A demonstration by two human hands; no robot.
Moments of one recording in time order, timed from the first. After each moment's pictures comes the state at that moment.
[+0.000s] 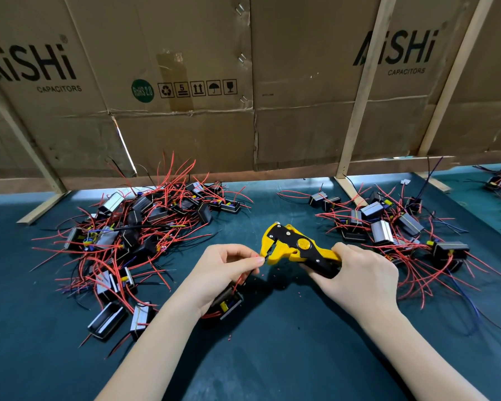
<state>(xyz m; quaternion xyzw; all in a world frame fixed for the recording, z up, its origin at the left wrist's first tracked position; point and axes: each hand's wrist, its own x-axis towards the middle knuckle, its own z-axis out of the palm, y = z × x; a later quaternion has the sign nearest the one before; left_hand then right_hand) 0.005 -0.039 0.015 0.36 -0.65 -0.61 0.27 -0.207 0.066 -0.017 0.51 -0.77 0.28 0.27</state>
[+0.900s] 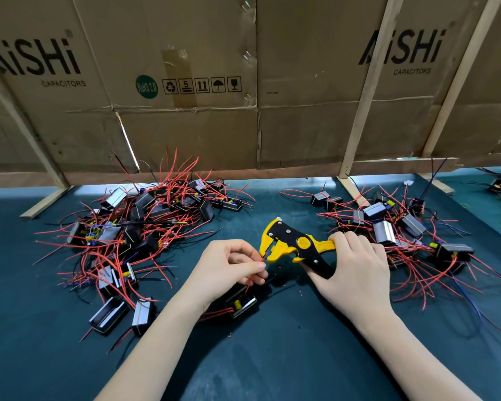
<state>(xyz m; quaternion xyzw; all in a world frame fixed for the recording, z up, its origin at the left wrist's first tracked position) 0.007 -0.035 0.019 0.36 -0.69 -0.57 0.26 -0.206 0.060 -0.026 0.52 -0.75 0.28 0.30</state>
